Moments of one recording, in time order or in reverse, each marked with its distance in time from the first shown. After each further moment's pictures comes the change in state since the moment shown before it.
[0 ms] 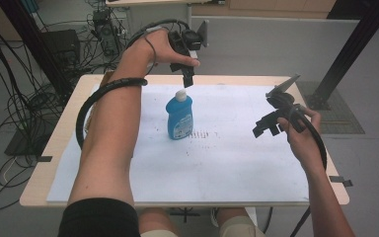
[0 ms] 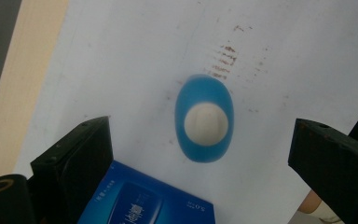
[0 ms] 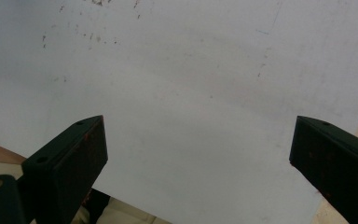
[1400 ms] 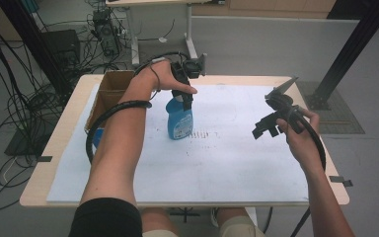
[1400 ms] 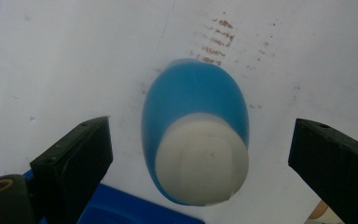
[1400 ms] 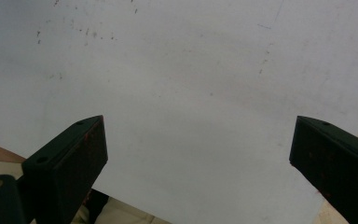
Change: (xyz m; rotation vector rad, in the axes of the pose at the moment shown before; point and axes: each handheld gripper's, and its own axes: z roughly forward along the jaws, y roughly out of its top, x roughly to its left) left arm 0.007 0.001 0.081 0.060 -0.069 0.005; right arm -0.001 0.001 0.007 0.009 -0.002 -0.006
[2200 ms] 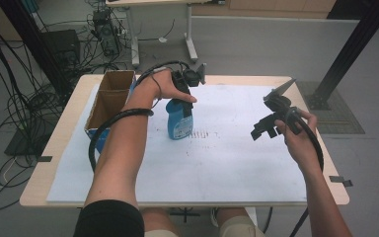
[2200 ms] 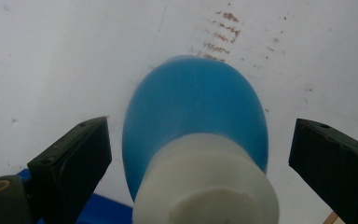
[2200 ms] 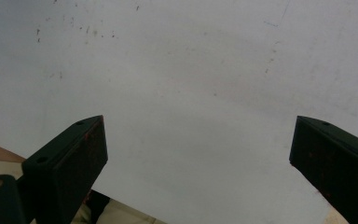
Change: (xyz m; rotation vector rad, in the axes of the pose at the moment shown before) left arm -0.002 -0.001 0.025 0.007 0.005 -0.015; right arm -0.002 0.002 0.007 0.013 0.014 0.008
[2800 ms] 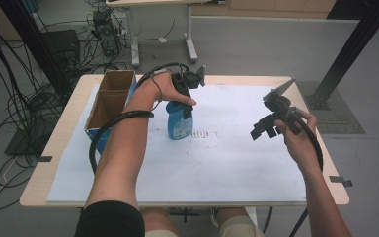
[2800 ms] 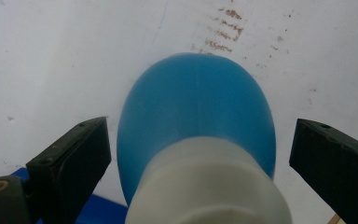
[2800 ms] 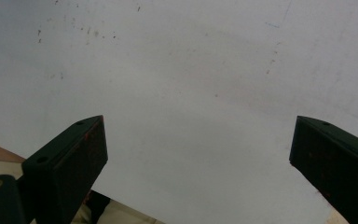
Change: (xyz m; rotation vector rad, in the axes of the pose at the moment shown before) left arm -0.001 -0.001 0.004 0.002 0.004 -0.009; right arm 0.001 0.001 0.000 0.001 0.003 -0.001
